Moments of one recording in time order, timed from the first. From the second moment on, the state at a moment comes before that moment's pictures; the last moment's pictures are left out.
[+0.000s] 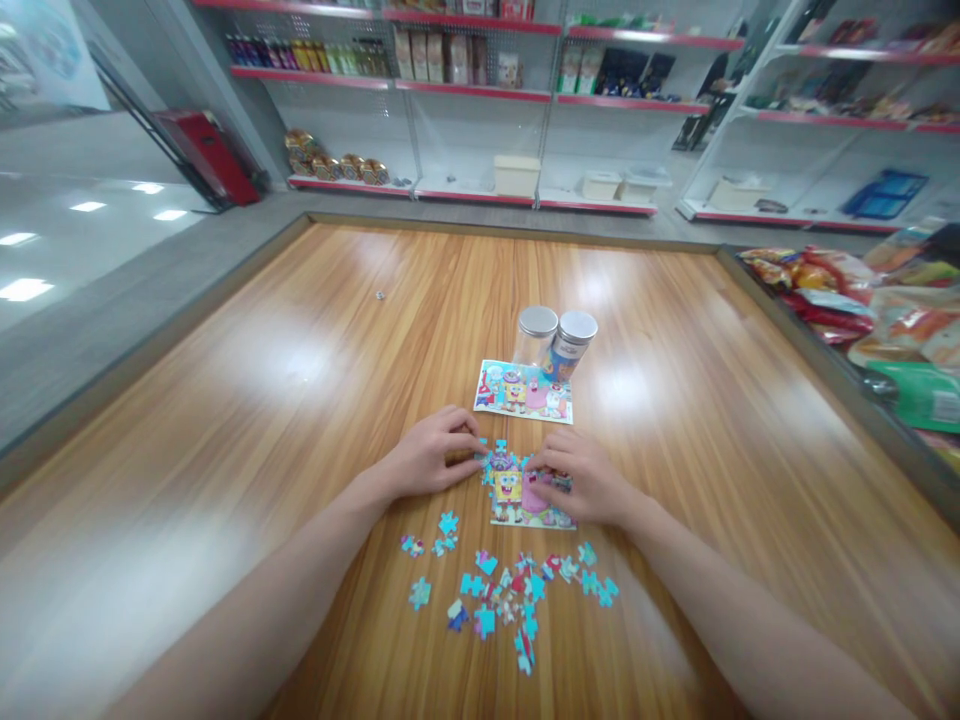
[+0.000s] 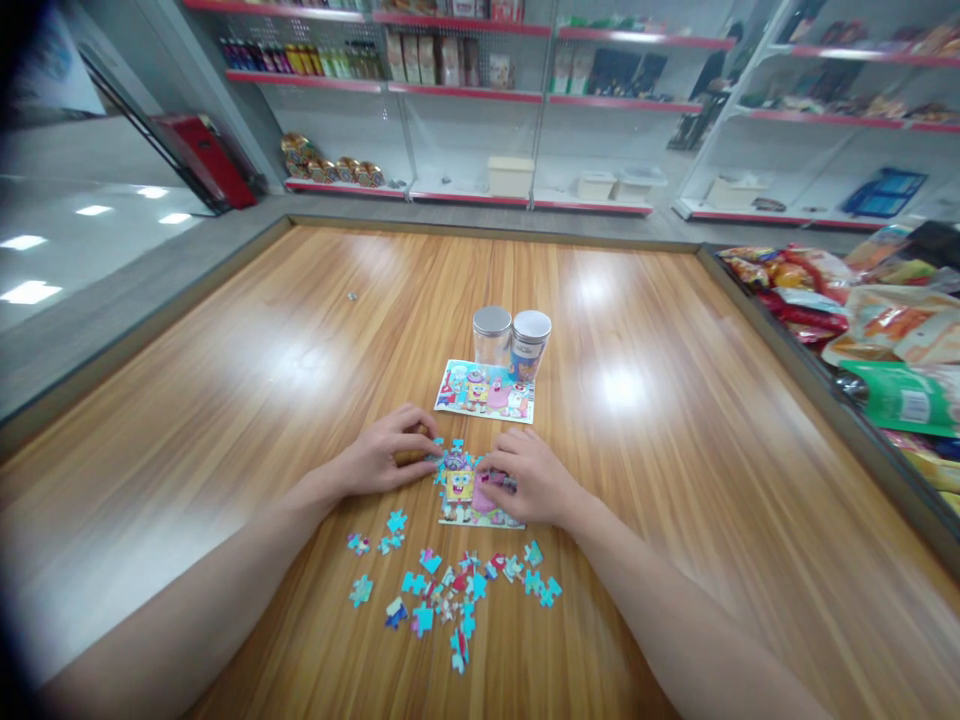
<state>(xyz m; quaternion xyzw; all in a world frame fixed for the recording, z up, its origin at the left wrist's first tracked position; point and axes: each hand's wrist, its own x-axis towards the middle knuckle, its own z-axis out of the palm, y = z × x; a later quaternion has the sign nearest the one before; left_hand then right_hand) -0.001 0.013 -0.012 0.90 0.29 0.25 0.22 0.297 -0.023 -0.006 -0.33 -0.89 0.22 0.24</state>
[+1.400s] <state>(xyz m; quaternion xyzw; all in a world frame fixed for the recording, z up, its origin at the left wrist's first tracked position) -0.003 0.010 -0.006 0.90 0.27 0.26 0.23 0.225 -0.060 -0.009 -0.27 -0.92 0.15 0.23</state>
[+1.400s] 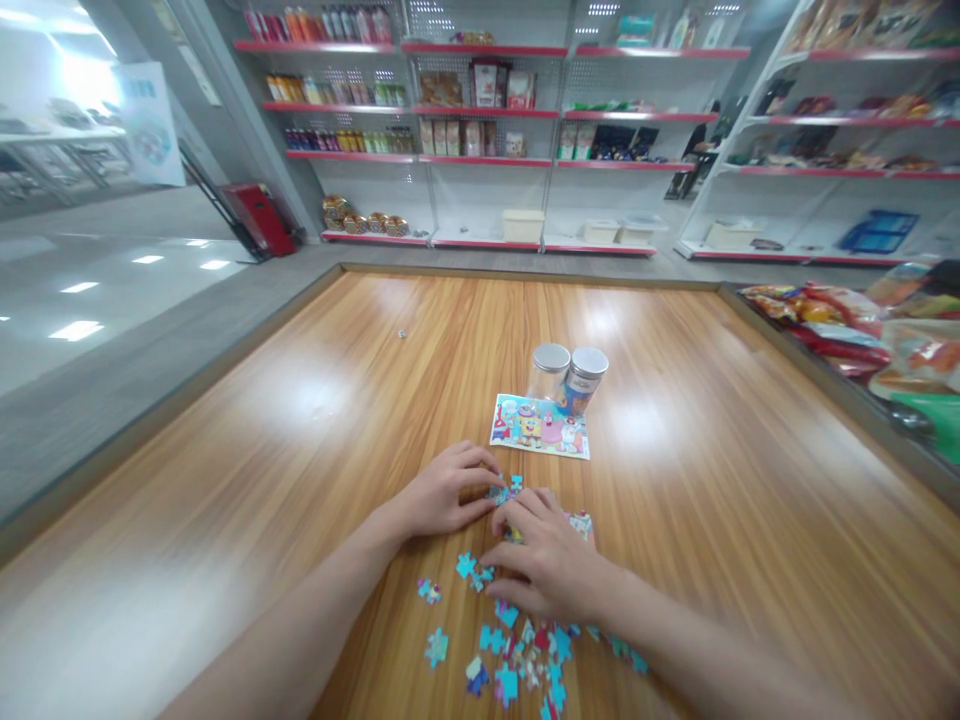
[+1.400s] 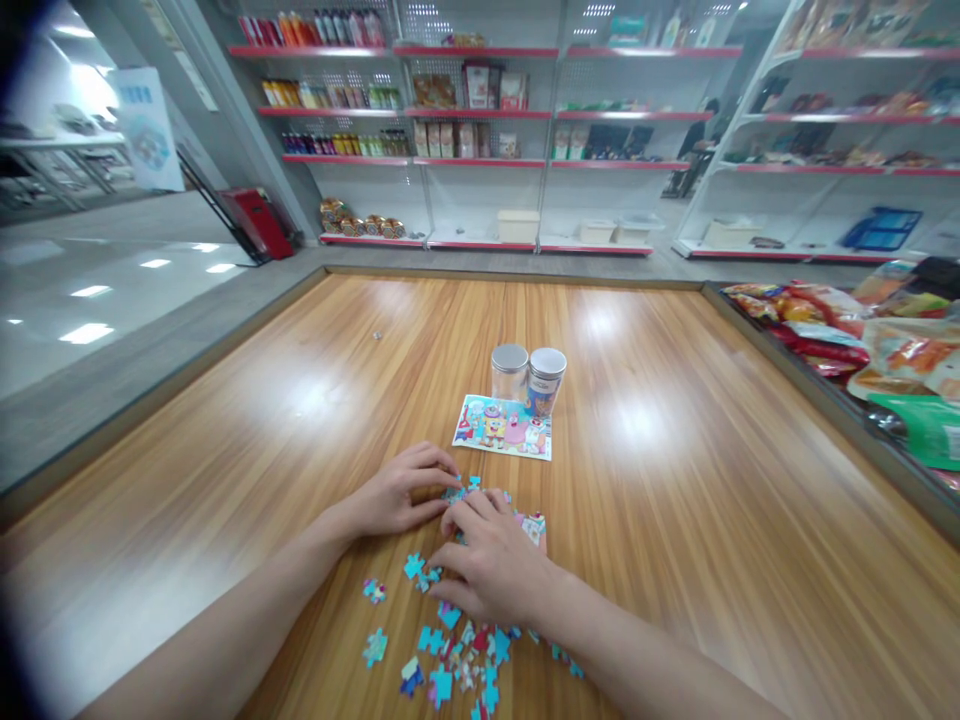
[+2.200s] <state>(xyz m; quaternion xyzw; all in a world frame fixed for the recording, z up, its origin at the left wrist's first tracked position) 0.010 -0.005 -0.010 0.84 0.27 0.36 0.31 0.243 -0.036 -0.018 -0.31 -0.86 0.12 0.39</state>
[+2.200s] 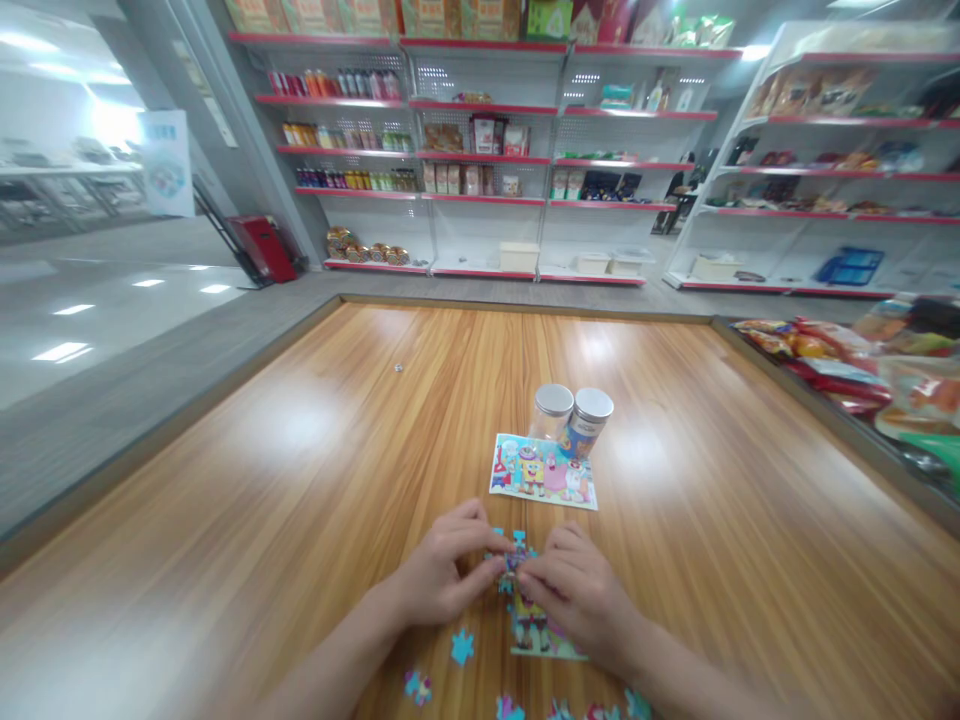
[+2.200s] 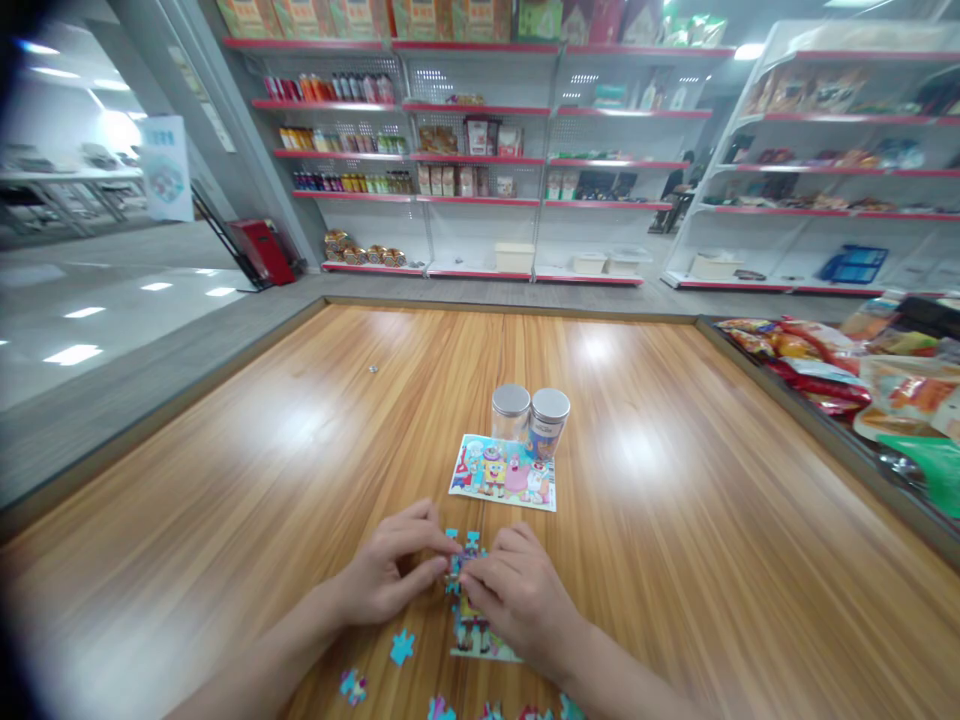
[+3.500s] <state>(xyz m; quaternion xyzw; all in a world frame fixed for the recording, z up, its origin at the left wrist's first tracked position) 0.015 0.003 -0.023 0.75 0.43 0.34 0.36 0.233 -0.006 -0.018 -0.47 -0.69 0.38 0.40</state>
